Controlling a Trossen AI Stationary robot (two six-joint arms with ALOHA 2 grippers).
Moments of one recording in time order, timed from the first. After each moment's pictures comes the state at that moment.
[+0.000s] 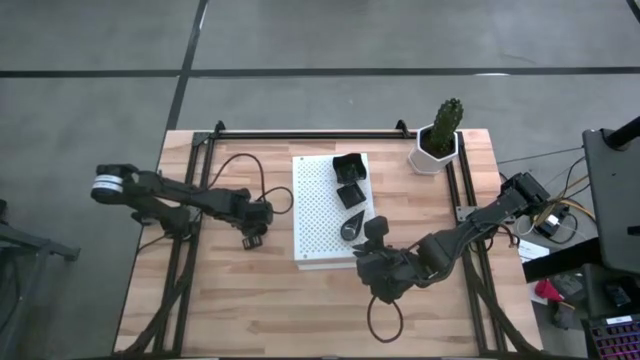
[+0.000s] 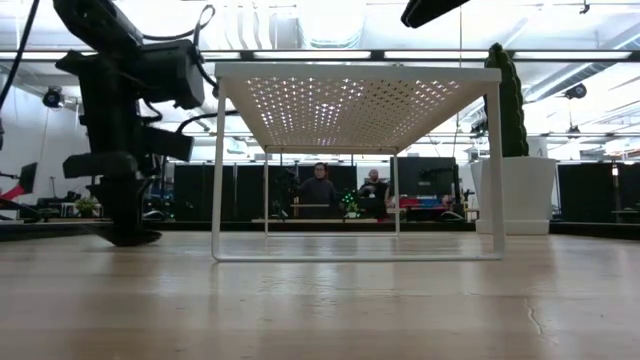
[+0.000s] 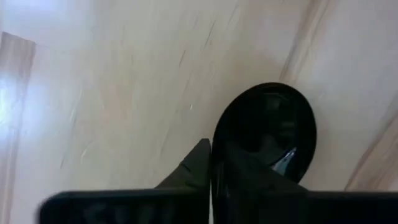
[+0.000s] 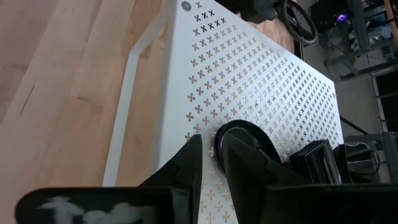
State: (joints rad) left arm 0.02 1.34 0.62 -0.65 -0.17 -0.29; right arm 0.55 1.63 1.38 -0.79 0.70 0.05
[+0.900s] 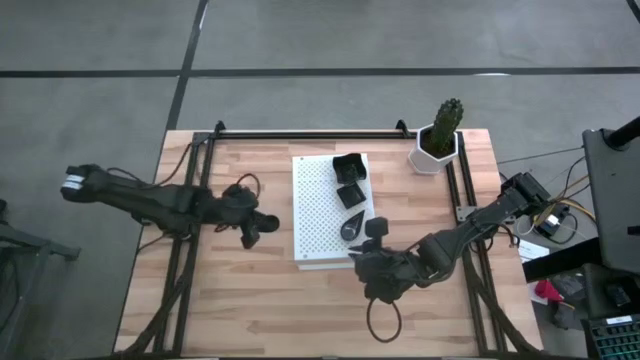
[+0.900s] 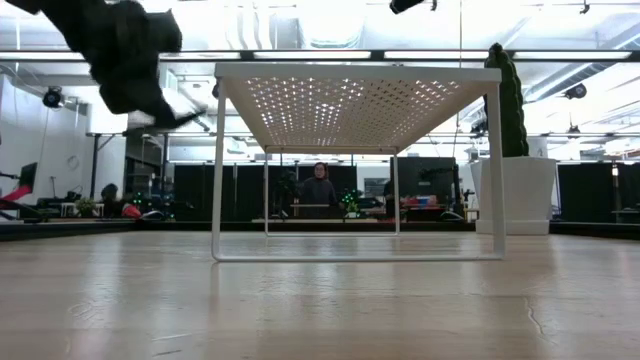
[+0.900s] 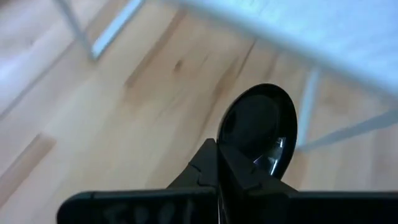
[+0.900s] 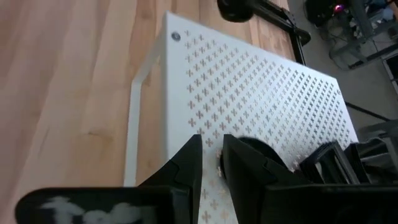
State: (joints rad) left arm -0.15 0.91 0.68 -0.59 -0.28 -0.57; right arm 0.55 1.63 1.38 -0.72 0.71 0.15
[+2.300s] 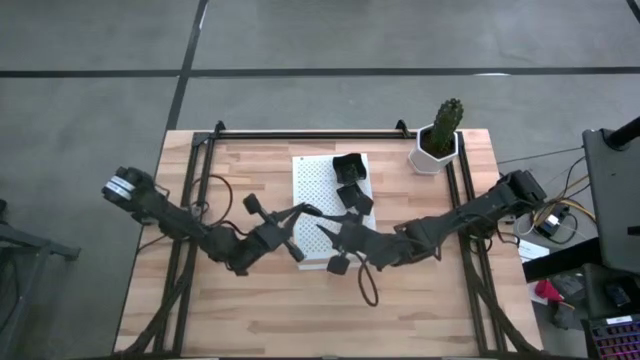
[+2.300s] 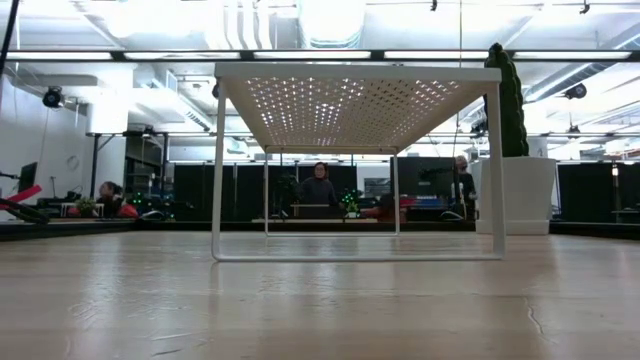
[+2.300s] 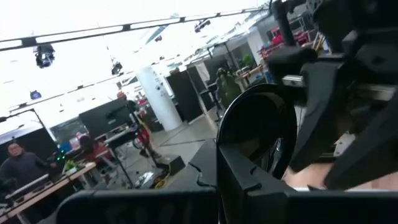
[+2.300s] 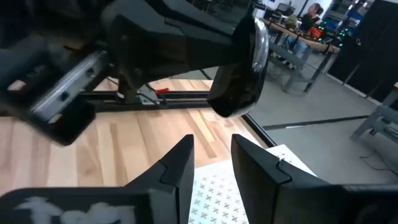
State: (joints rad) left arm -0.49 1.47 0.82 1.14 -1.14 0.81; right arm 0.40 1.64 1.30 0.00 0.86 0.05
